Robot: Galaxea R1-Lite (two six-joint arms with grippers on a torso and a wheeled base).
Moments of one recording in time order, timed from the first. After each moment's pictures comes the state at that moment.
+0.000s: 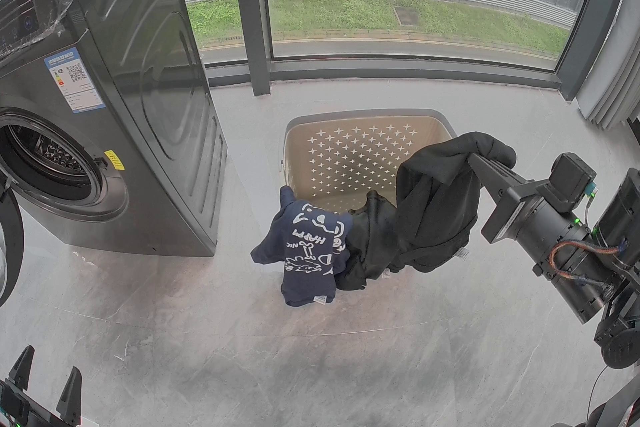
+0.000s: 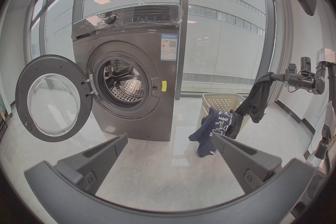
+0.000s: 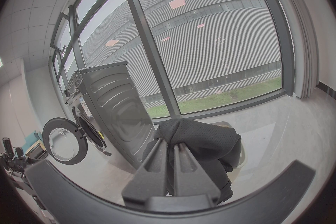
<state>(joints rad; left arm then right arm) 0.00 0.02 -0.02 0.00 0.02 -0.06 0.71 1.55 -0.45 -1.32 -0.29 0.12</state>
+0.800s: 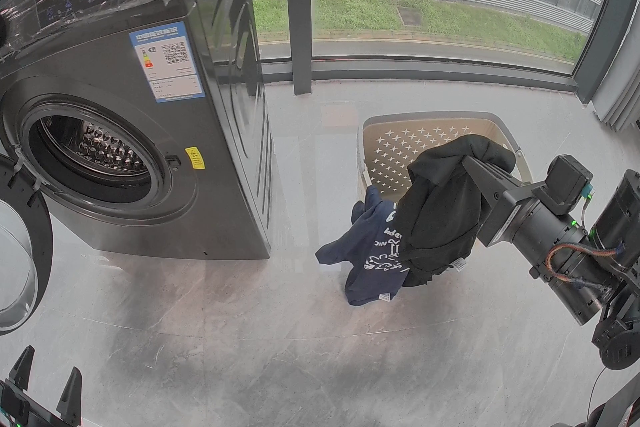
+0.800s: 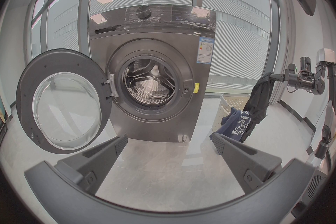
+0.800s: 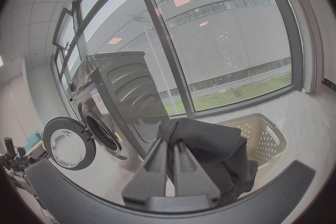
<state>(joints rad) 0.00 0.02 -0.02 0.00 0.02 -0.06 0.72 1.55 -0.45 -1.32 -0.28 0.12</state>
